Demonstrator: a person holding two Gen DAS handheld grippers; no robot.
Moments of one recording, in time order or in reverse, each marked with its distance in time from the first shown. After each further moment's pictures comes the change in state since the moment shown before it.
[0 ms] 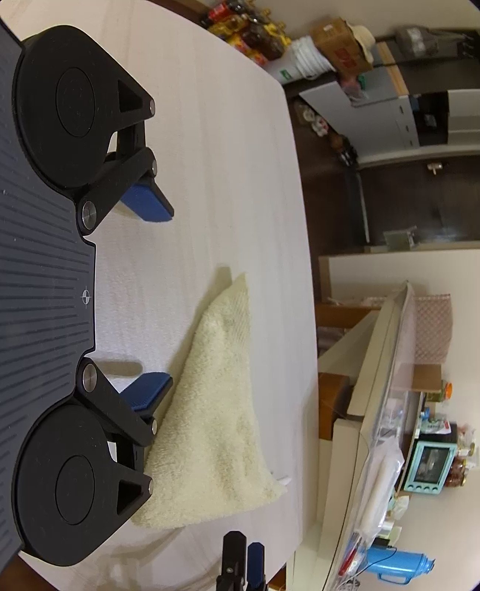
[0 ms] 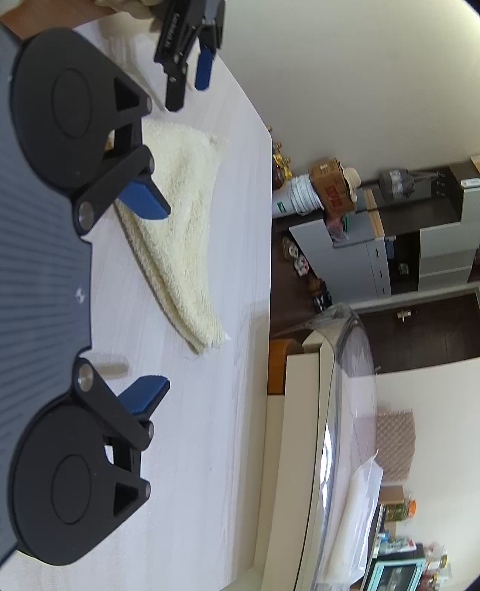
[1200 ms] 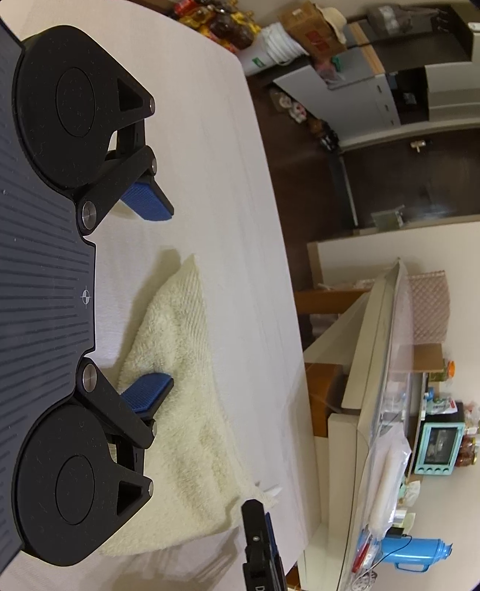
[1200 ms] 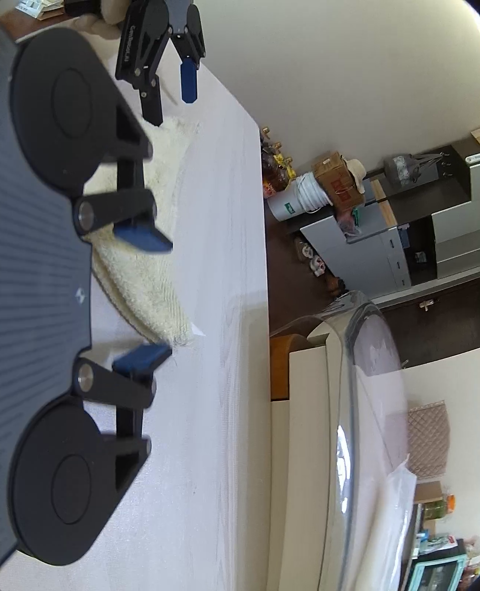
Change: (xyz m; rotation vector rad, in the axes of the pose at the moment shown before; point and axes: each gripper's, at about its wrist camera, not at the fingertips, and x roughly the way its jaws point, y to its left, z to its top) left arm 0.043 -0.012 0.036 0.097 -0.020 -0.017; right arm 0.055 -0.021 0.037 0.081 0.095 0.062
